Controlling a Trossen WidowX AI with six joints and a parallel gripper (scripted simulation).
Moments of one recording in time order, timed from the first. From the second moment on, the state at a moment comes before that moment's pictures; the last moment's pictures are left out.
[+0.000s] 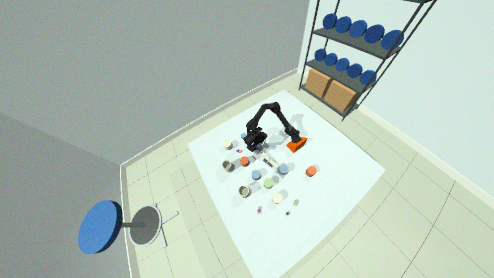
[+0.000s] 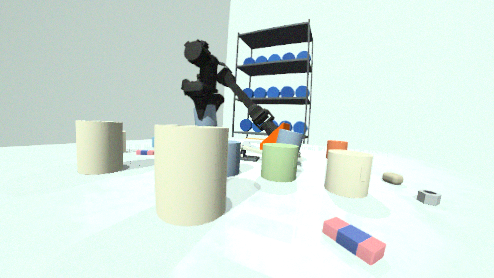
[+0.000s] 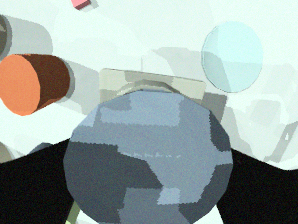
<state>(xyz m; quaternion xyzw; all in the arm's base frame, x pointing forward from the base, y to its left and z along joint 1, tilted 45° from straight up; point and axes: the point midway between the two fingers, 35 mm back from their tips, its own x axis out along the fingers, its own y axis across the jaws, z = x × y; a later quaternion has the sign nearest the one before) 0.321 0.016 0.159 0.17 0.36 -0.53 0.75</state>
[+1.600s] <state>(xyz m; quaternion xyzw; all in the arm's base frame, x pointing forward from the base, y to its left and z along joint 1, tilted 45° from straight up) 0.308 0.053 0.206 0.16 0.36 -0.50 0.77</state>
